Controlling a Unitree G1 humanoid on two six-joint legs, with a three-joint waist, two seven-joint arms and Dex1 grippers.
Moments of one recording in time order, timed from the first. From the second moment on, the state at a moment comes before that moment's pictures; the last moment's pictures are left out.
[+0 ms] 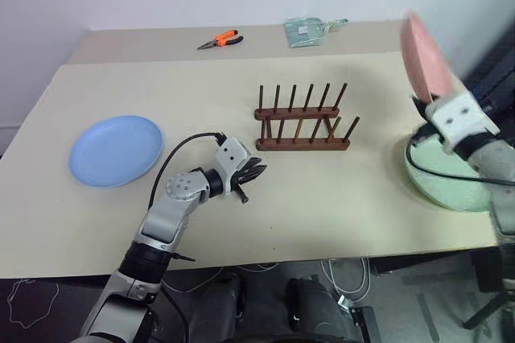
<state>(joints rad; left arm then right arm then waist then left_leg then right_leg) -0.37 0.30 -0.22 -0.04 -0.14 0.38 -0.69 -0.32 -0.74 -0.26 -0.20 0.51 0.25 0.47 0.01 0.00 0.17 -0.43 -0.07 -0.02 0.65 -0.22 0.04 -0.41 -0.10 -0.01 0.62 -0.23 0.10</state>
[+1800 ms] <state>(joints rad) -0.39 0.32 -0.22 -0.06 -0.21 0.41 -0.77 0.08 -0.81 -0.19 -0.10 0.10 0.44 0.30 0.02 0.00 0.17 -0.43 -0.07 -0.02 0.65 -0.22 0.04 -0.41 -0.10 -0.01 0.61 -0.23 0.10</state>
